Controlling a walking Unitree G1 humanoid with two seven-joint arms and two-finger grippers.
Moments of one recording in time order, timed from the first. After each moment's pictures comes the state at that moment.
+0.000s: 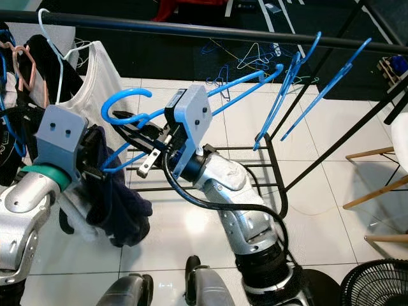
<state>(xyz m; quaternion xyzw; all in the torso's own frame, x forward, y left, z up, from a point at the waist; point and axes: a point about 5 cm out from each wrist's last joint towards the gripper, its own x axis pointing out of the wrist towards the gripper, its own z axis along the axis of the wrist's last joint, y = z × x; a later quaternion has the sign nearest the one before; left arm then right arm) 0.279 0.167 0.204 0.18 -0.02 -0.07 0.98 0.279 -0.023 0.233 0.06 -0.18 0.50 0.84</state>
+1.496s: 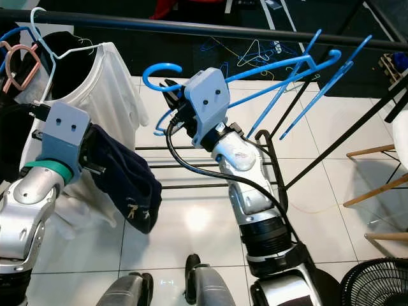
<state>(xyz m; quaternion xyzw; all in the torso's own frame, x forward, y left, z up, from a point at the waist) 0.292 0.174 0.200 0.20 0.00 -0.03 0.98 0.319 -0.064 0.251 -0.03 -0.25 0.33 0.91</state>
